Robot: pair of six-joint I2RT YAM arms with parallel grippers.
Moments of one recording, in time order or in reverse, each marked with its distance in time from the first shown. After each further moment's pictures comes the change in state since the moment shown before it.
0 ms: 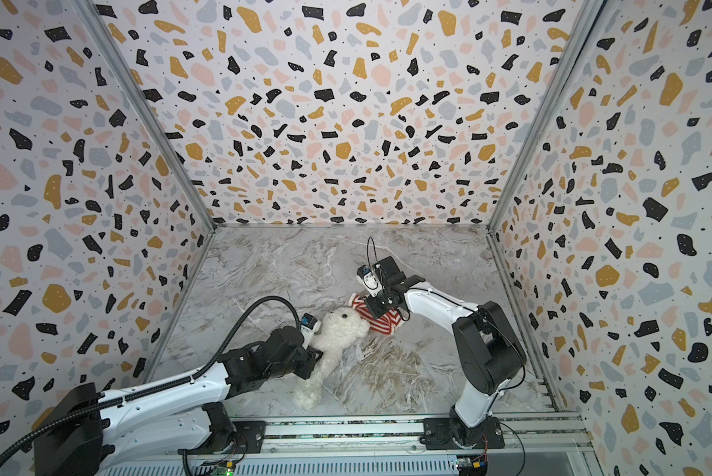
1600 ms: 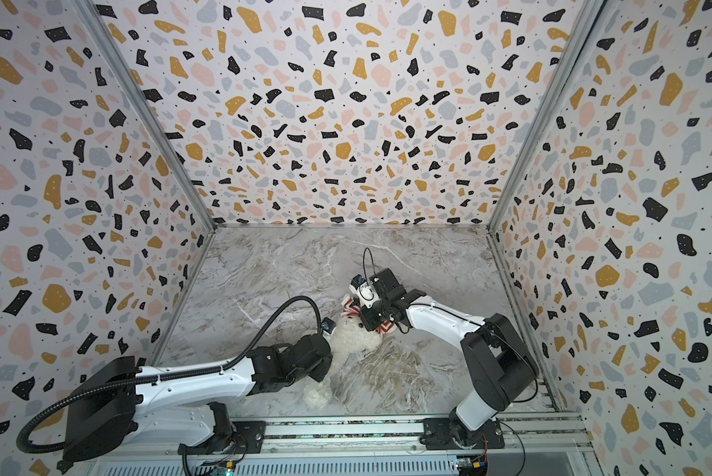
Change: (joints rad) left arm -0.136 0.187 0.117 -0.037 -0.272 -0.007; right arm 0.078 -0.111 -0.142 0.116 -0.108 0.082
